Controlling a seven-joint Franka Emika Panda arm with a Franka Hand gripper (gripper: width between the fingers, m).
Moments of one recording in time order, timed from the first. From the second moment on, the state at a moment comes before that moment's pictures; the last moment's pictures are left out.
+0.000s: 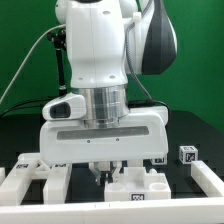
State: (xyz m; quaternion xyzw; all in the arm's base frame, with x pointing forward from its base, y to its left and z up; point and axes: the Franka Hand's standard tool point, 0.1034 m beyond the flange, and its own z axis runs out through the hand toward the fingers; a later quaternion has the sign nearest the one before) arm 0.582 -0.026 0.017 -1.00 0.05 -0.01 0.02
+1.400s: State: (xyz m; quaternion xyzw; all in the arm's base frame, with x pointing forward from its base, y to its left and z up) arm 0.618 0.039 0.018 -1.00 0.02 -0.01 0.02
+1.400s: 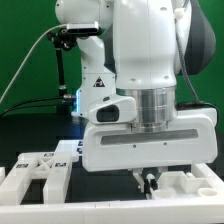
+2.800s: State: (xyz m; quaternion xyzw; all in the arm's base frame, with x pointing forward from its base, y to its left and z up) arm 0.602 0.027 0.061 -1.00 0.00 0.01 0.03
